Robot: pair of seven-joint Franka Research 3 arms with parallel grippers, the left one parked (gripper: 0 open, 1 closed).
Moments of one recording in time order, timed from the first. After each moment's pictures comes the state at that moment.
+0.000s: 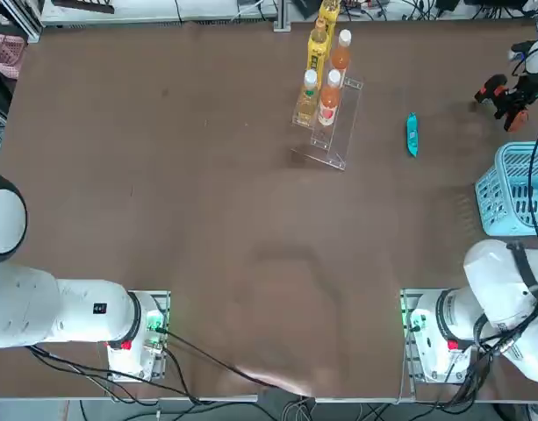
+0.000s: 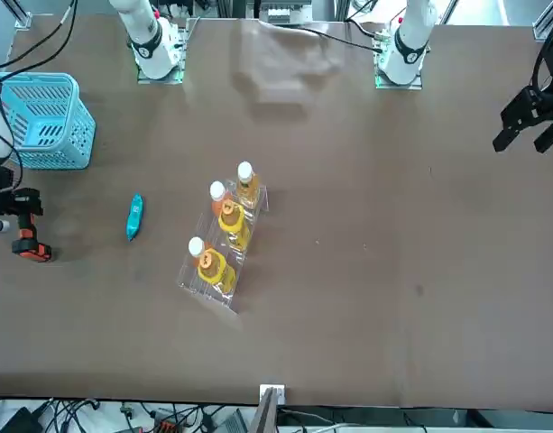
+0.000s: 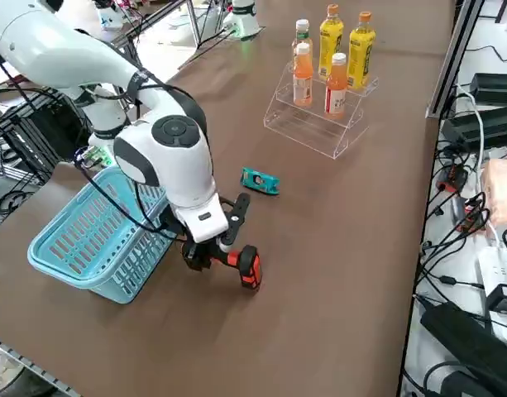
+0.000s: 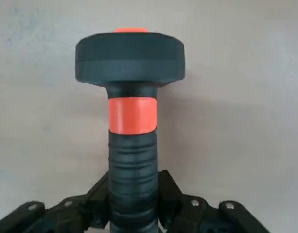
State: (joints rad) arm -1.10 0.63 0.69 -1.76 -0.56 2.16 -0.29
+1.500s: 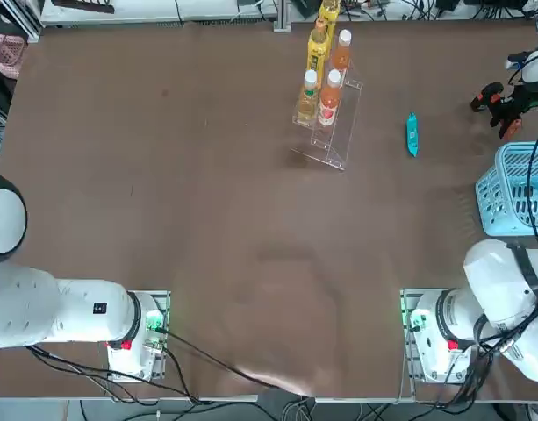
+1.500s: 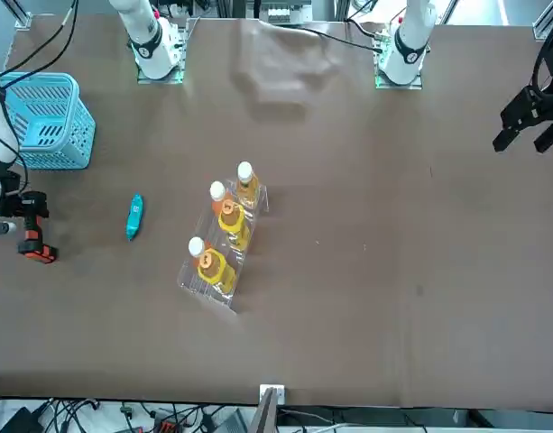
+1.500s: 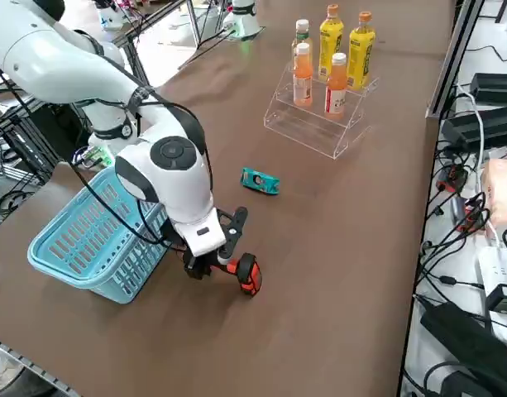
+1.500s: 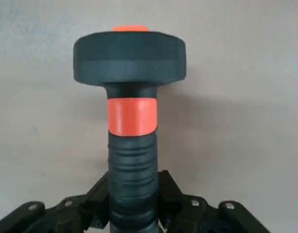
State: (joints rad) arm -1.10 0.68 0.66 -1.76 -0.56 2.19 -0.29
